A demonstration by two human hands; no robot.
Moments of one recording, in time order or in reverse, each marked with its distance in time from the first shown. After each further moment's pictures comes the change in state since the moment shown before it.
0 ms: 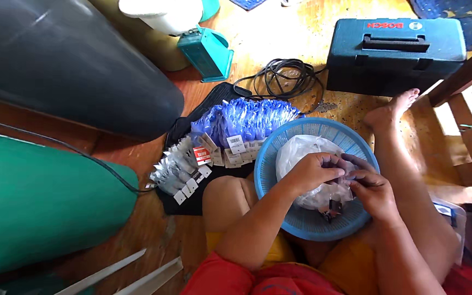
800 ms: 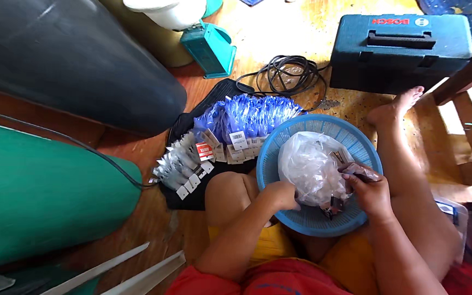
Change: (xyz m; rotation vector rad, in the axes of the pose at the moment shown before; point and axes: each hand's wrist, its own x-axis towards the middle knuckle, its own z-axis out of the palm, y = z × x) left_hand -0.026 -0.069 -0.040 1.089 -0.267 -0.592; right_hand -0.002 0.004 0.017 0.087 0.101 0.065
